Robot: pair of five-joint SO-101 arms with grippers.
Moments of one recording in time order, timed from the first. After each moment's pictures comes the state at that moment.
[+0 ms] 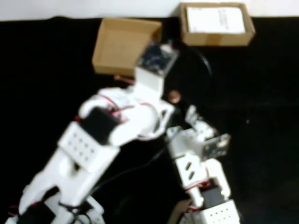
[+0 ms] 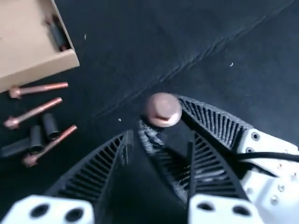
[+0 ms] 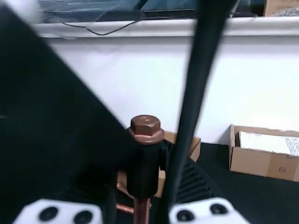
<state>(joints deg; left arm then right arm) 34.3 -27.9 2.2 80.5 14.8 -24.6 -98.3 96.2 0.5 -1.9</state>
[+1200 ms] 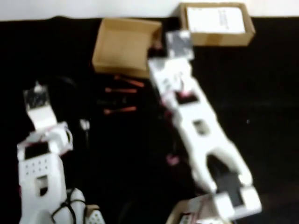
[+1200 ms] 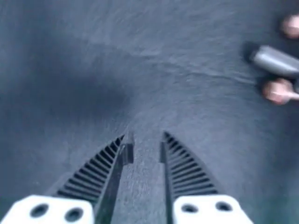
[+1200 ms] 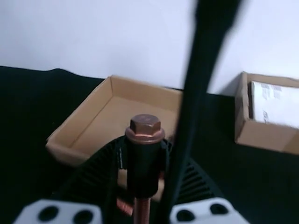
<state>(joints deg) -24.5 -48.7 70.5 44.2 4.6 -23.2 -0.2 22.5 -0.5 -1.9</state>
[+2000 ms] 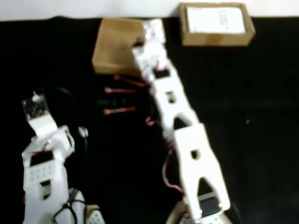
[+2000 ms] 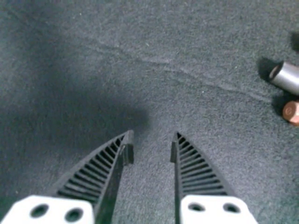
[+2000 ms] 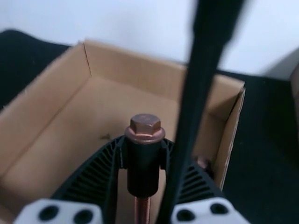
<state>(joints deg) -25.4 -49.2 78.7 31.8 6.9 -23.7 72.8 -65.2 21.8 -1.9</state>
